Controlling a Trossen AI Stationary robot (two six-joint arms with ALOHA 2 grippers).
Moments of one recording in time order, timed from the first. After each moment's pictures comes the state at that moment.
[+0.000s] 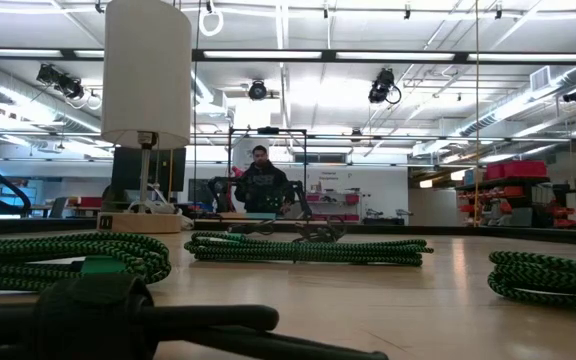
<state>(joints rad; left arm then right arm) -1.12 1.43 1.10 -0.86 -0.19 -1.59 0.33 1.30 0.97 0.15 0.54 -0.17</state>
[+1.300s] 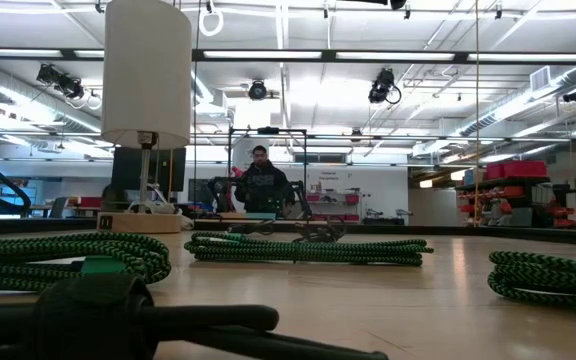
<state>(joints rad) -1.19 1.58 1.10 -0.85 -0.03 -1.92 0.24 1.30 0.97 0.15 0.54 -0.22</state>
